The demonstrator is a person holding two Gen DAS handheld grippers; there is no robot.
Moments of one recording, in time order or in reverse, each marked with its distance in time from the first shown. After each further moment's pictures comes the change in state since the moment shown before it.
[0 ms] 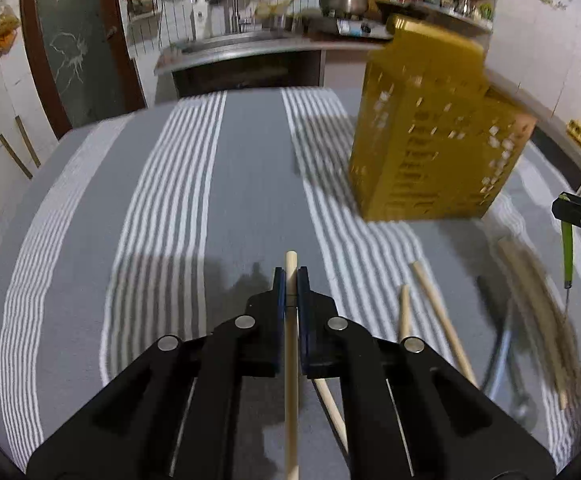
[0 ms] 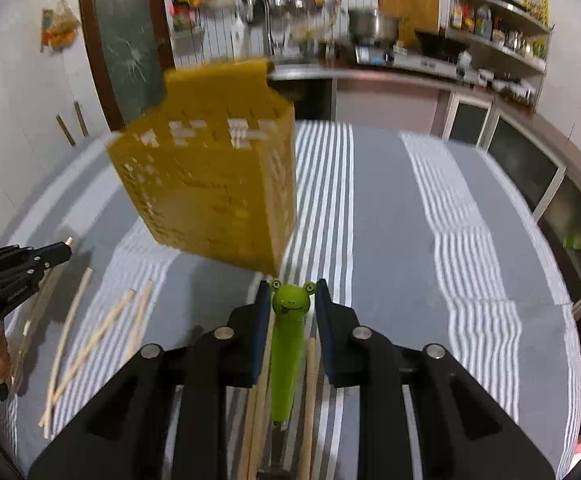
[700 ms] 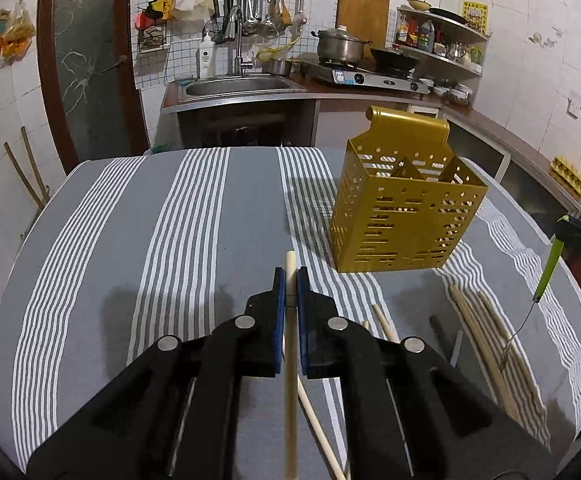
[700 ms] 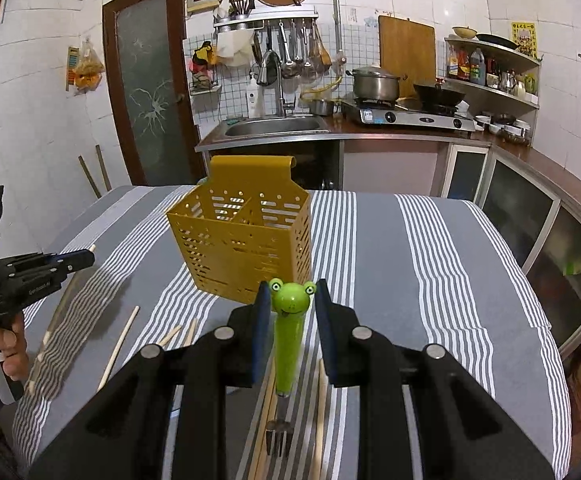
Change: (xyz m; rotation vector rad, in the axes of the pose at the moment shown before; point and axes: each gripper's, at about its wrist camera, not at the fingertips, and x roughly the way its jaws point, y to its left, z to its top) left arm -0.056 -0.001 0.016 -0.040 -0.133 -0.033; right arm -0.062 -0.003 0.009 0.001 -0.182 0.040
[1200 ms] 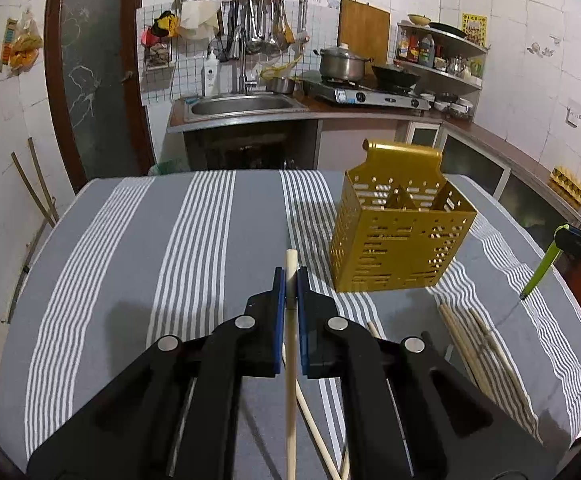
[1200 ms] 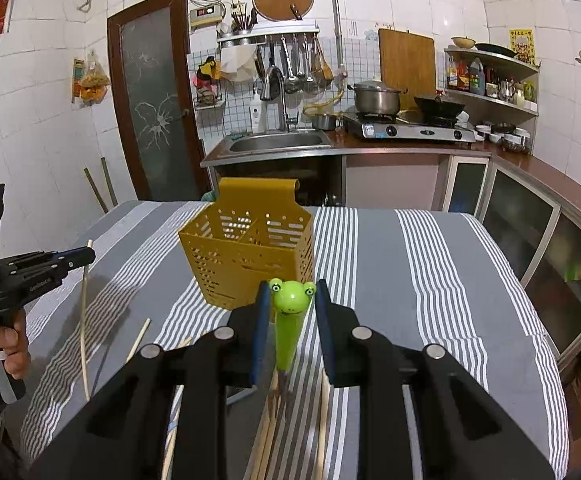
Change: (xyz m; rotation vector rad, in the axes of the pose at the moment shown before) left arm -0.026 -0.001 0.013 0.004 -0.066 0.018; right arm -0.027 -0.002 0.002 0.006 -0.056 0.014
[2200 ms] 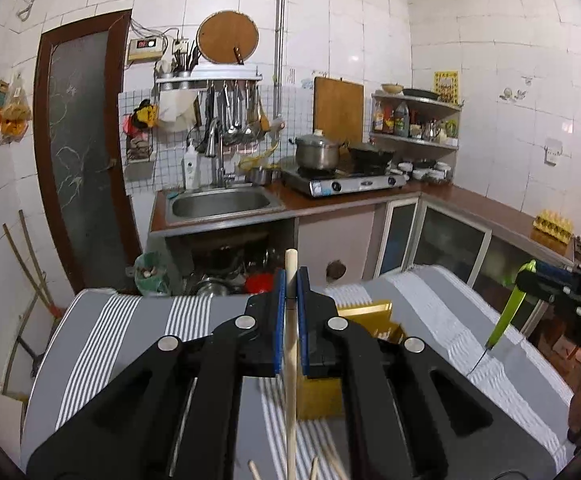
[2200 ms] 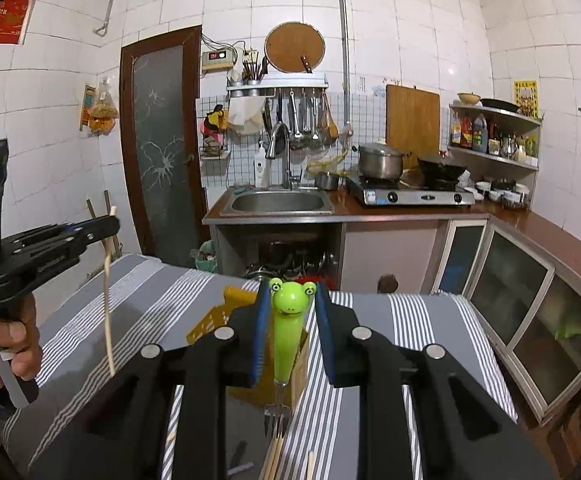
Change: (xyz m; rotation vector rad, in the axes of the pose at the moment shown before) left arm -0.042 -0.056 0.132 0.054 -0.278 -0.046; right arm -0.025 0.011 0.109 -0.065 -0.180 -0.002
